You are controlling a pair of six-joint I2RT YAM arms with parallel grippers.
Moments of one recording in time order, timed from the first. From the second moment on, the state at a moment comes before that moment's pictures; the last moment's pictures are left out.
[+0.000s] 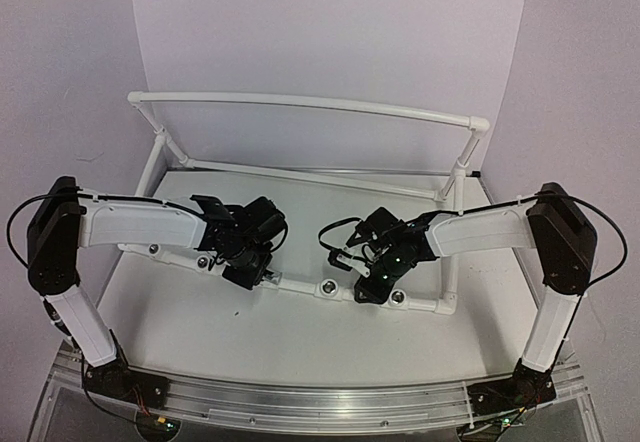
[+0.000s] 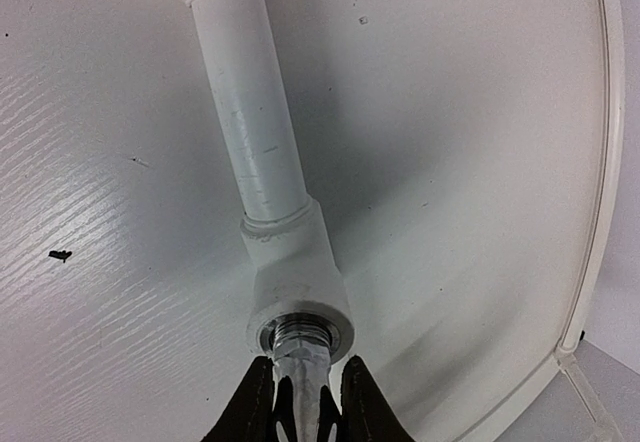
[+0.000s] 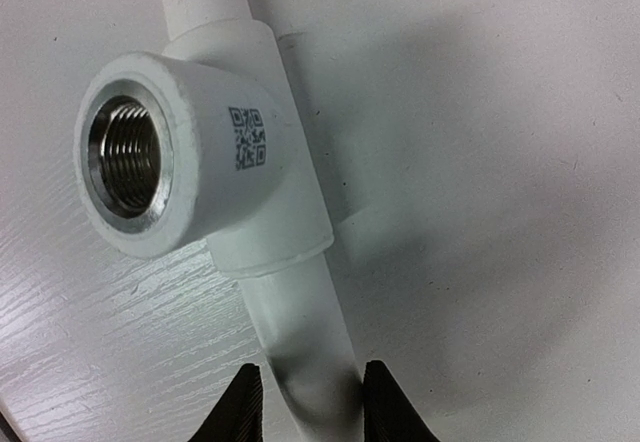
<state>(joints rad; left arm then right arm) -0.93 1.71 1.18 -0.67 -0.27 -2.02 0.83 1.86 1.15 -0.48 -0.11 -0.27</state>
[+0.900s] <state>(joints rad) -0.89 1.81 1.35 -0.86 -0.18 -1.86 0.83 1.86 1.15 -0.48 -0.10 -0.28</state>
